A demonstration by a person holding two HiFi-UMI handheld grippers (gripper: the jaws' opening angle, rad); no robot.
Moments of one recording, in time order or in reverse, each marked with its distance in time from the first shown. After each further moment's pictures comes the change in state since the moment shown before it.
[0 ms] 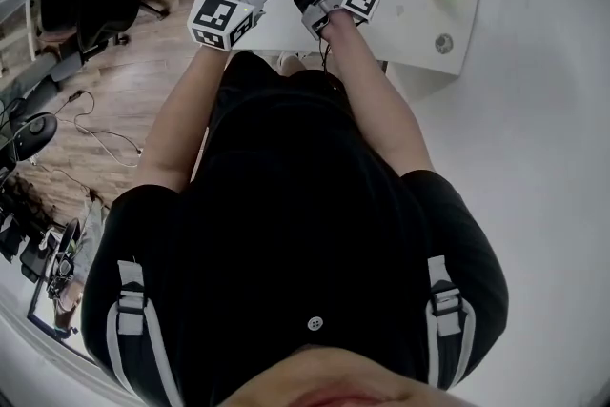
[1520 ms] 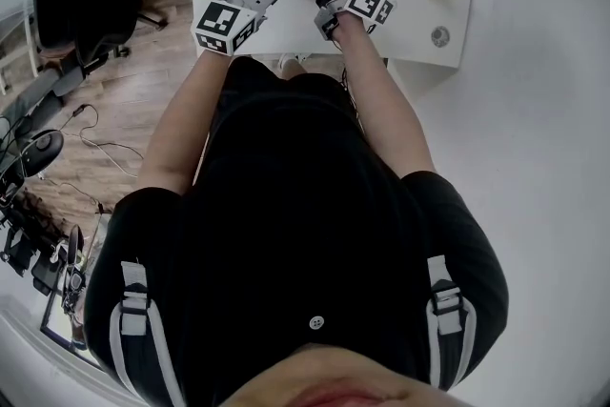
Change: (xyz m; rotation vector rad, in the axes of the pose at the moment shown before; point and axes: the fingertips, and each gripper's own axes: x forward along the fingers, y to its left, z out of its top) left arm 0.016 -0.021 -0.004 0.015 0.013 -0.061; right arm -0.045 -0.032 0.042 -0.296 -0.023 -0.250
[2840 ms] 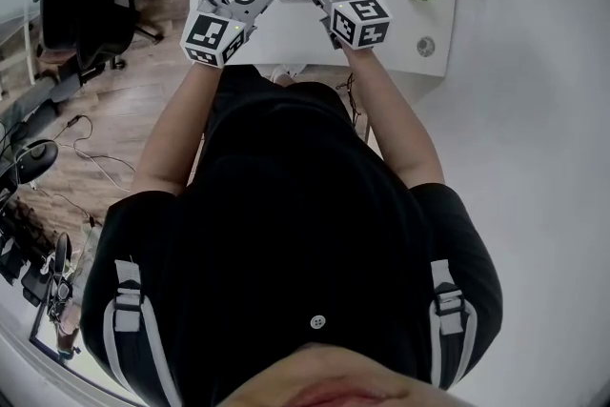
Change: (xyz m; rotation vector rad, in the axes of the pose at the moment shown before) left arm -0.021 -0.004 0.045 0.042 -0.076 0.048; right arm -0.027 0.120 0.040 -0.893 0.061 -0.111
